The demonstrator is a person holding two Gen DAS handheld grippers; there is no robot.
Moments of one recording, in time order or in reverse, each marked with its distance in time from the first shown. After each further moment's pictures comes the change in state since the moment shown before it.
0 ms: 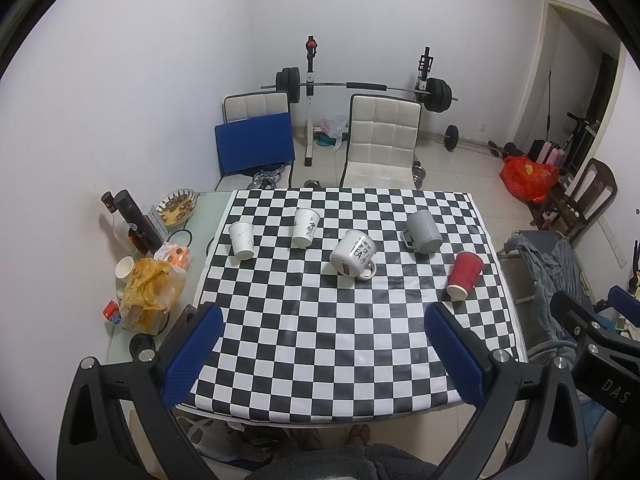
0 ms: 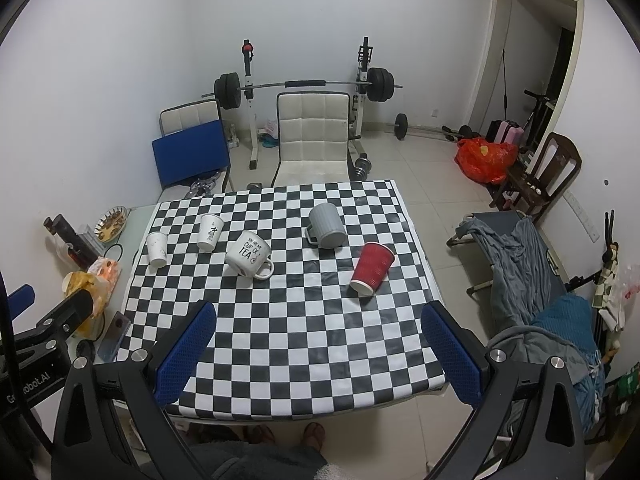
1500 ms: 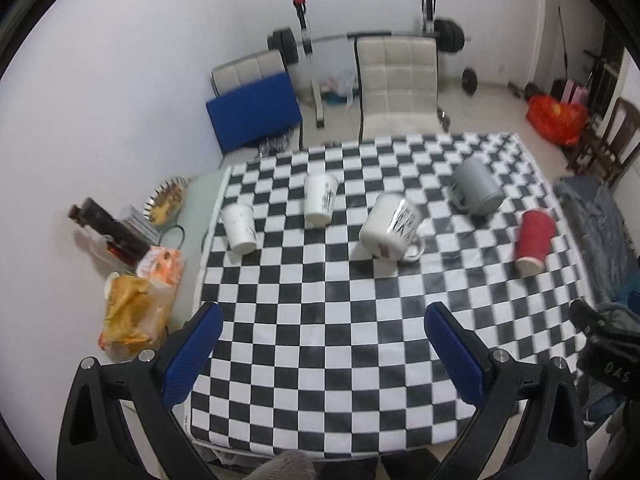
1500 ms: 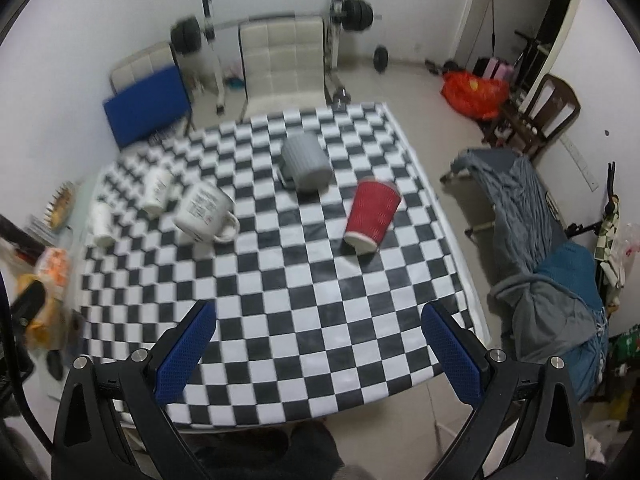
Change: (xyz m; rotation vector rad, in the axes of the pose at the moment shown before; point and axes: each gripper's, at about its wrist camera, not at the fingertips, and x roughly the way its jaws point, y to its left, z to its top) left arm 0.189 -0.012 0.010 0.137 0.165 0.127; right arm 0.218 -0.002 -0.009 0.051 0.286 -0.088
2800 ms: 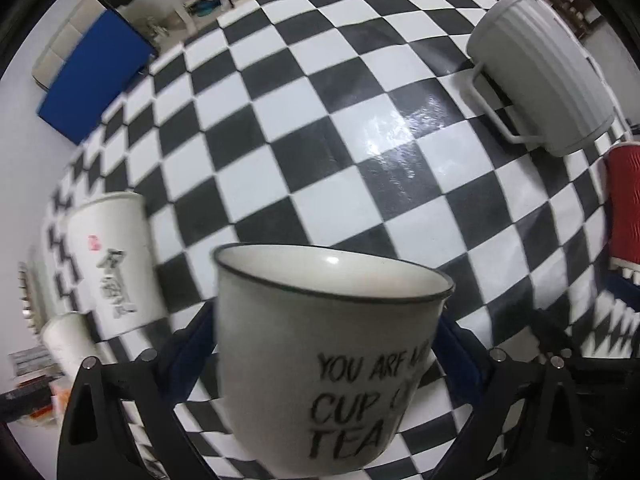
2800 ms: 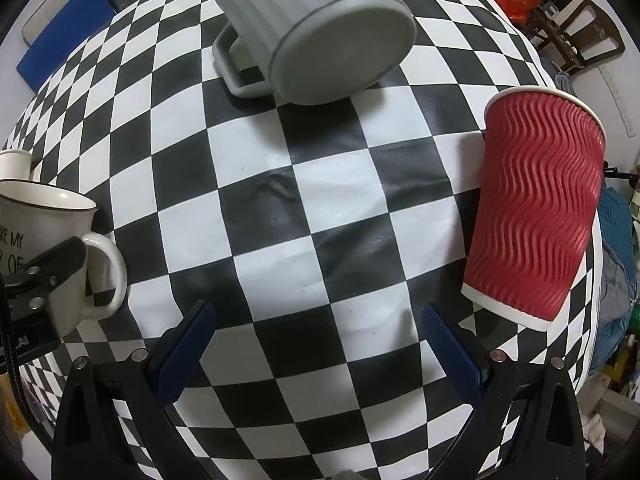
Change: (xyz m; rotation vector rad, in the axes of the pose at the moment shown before) left arm 0.315 -0.121 0.098 0.377 0.408 -0.199; right arm 0.372 0.045 0.095 0.101 0.379 0.017
